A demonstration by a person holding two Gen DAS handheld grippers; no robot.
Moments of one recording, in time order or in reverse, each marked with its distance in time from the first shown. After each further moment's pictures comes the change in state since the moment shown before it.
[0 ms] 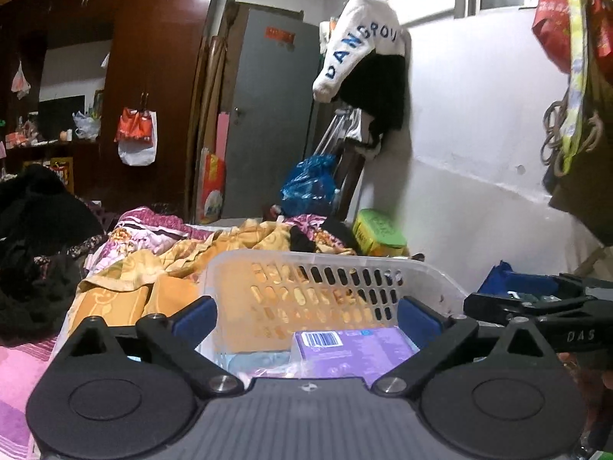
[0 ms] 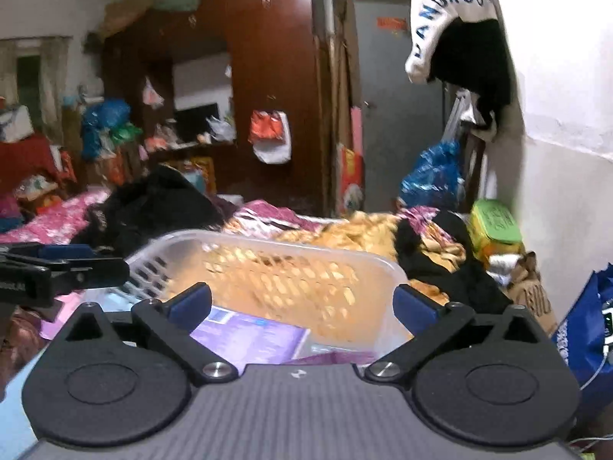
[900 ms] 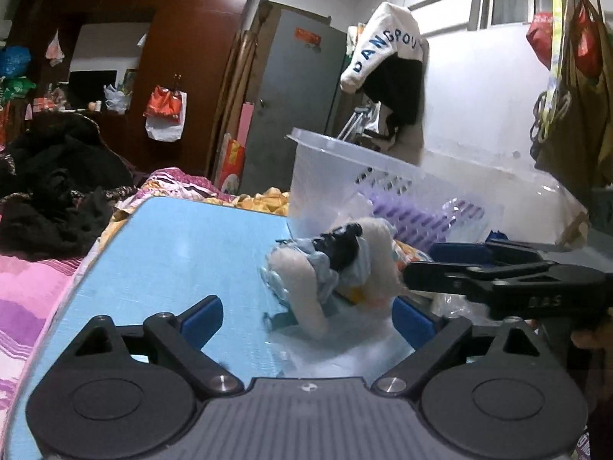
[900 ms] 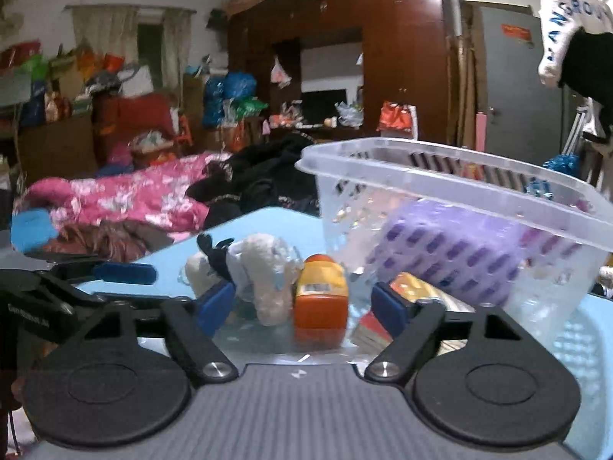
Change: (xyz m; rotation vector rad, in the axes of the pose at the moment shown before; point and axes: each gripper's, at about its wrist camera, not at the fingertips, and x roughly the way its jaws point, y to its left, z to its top) left arm -0.083 0.062 -0.155 -0.090 -0.019 0.007; right arm 0.003 0.113 -0.106 -0.194 0.031 0.349
